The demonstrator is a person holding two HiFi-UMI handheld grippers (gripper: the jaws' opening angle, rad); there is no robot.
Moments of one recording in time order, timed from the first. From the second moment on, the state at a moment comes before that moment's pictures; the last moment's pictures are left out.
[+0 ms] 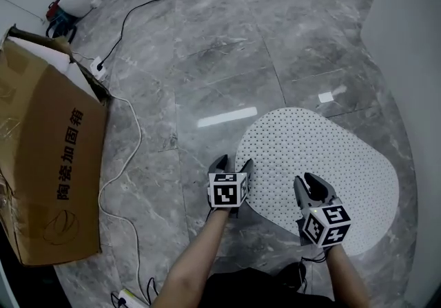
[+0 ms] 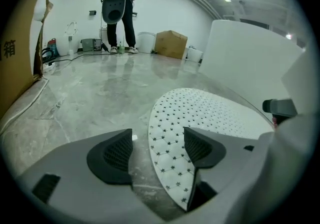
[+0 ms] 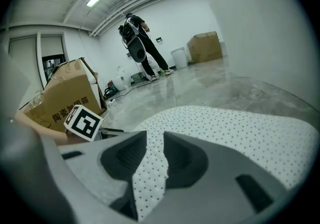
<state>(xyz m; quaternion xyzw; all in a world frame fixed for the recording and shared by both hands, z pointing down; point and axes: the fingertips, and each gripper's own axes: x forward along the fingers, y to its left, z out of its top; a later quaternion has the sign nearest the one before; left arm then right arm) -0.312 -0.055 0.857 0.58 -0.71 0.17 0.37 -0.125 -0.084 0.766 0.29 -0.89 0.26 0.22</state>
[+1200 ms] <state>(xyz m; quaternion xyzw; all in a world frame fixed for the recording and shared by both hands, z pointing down) -0.188 -0.077 0.815 0.71 -0.57 0.25 0.33 0.002 -0.077 0.767 0.43 -0.82 0.31 0.20</state>
